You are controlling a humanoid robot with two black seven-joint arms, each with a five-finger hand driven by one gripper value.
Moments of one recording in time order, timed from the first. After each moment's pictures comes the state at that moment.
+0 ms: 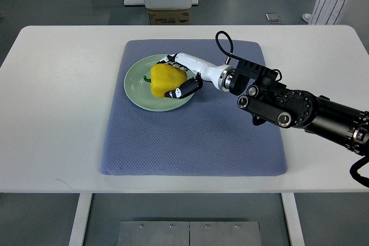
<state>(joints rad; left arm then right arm) -0.01 0.00 -0.11 -0.23 0.09 0.18 -0.17 1.17 0.00 0.02 0.72 -0.91 -0.04 0.21</state>
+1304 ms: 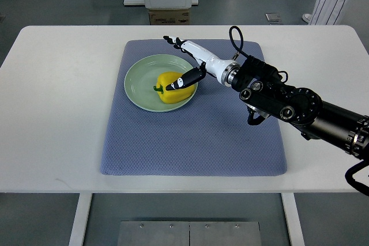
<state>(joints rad) -0.01 0.00 -0.11 -0.23 0.09 0.18 -0.17 1.12 0.00 0.17 0.71 -0.75 -0.08 0.22</state>
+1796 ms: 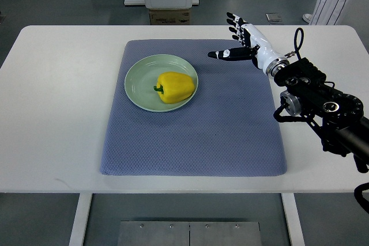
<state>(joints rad) -0.01 0.00 -0.11 -0.23 0.09 0.18 -0.17 0.94 -0.11 0.56 0.70 -0.70 -0.08 0.22</state>
